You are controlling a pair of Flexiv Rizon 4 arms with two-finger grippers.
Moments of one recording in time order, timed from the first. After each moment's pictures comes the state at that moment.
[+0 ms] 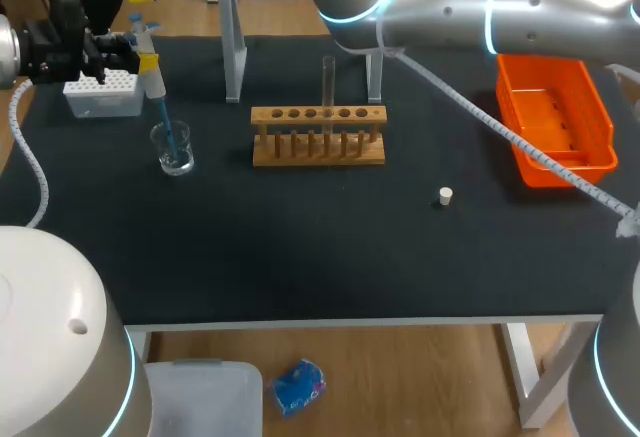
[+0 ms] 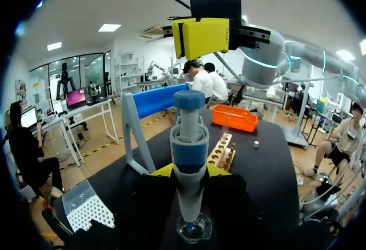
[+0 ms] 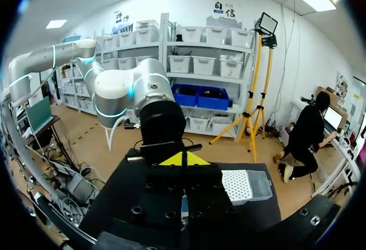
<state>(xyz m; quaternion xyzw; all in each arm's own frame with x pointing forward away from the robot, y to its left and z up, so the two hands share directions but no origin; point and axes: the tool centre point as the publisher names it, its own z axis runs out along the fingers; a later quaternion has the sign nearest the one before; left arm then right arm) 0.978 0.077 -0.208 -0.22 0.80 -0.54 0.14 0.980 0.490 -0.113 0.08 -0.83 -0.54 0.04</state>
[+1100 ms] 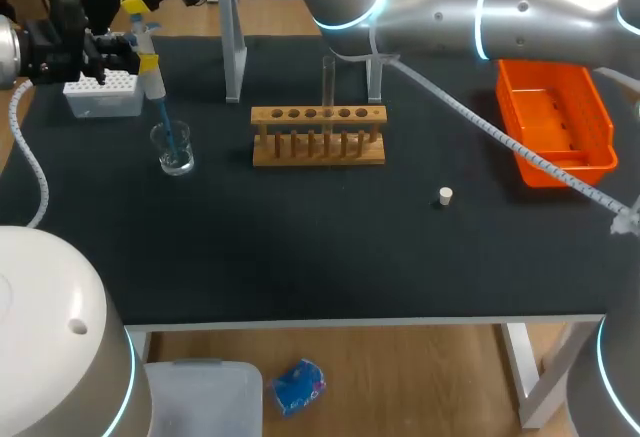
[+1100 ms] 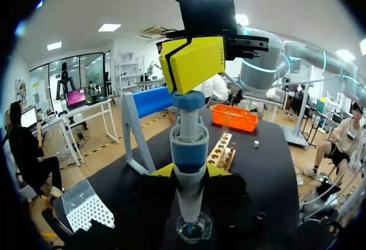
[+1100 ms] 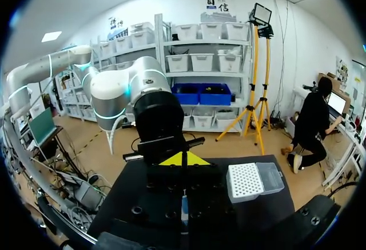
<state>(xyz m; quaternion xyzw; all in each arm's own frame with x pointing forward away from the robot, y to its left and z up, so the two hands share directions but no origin) 0.977 0.077 -0.209 -0.22 0.80 -0.54 0.14 0.981 0.497 -0.131 0.05 -0.84 -0.54 0.07</state>
